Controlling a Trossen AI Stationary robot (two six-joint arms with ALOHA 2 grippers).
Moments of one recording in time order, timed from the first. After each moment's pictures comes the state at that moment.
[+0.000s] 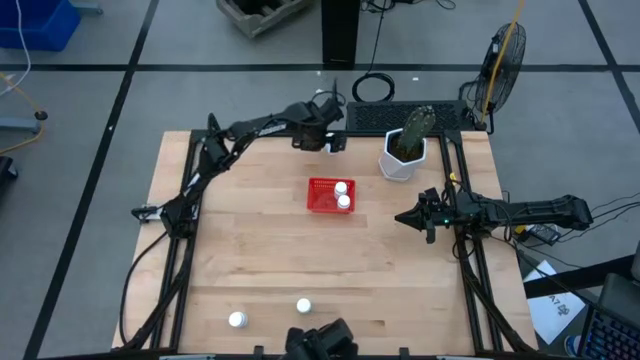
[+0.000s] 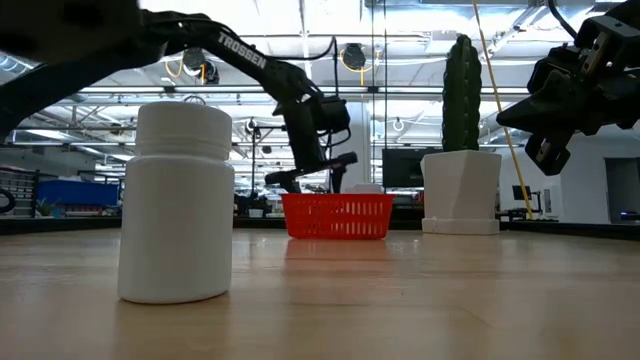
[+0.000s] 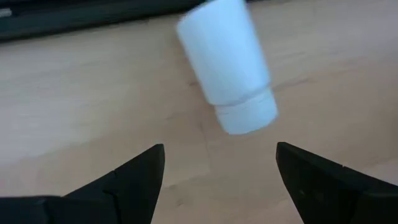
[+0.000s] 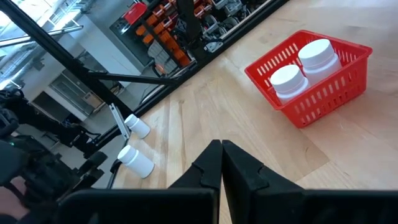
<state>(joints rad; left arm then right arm) 0.57 2.37 2.07 -0.93 0.06 -0.81 0.01 0.21 0.02 0.04 0.00 0.67</state>
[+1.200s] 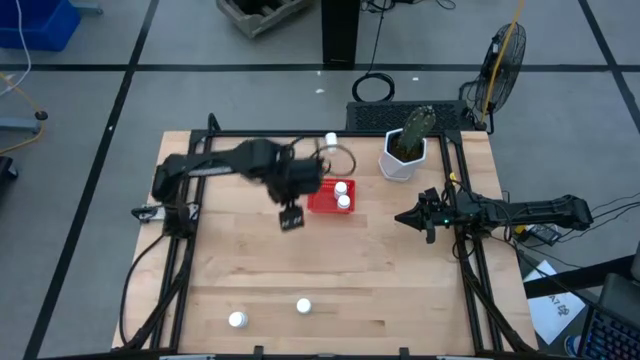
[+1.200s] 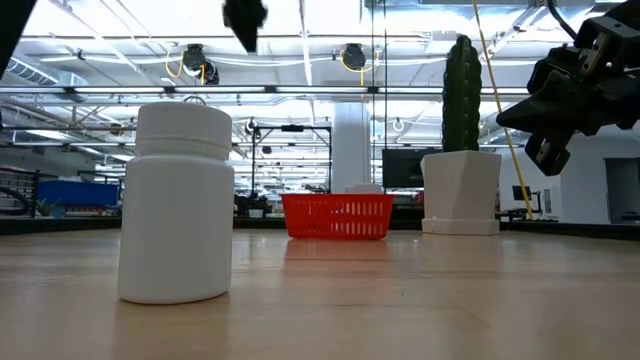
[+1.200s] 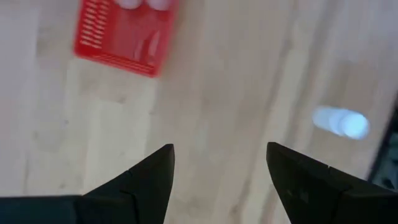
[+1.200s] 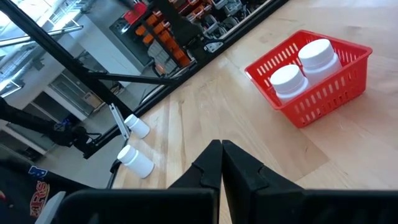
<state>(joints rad) -0.01 1.87 2.07 -1.57 0.07 -0.25 0.01 0.21 0.02 0.04 0.00 0.67</state>
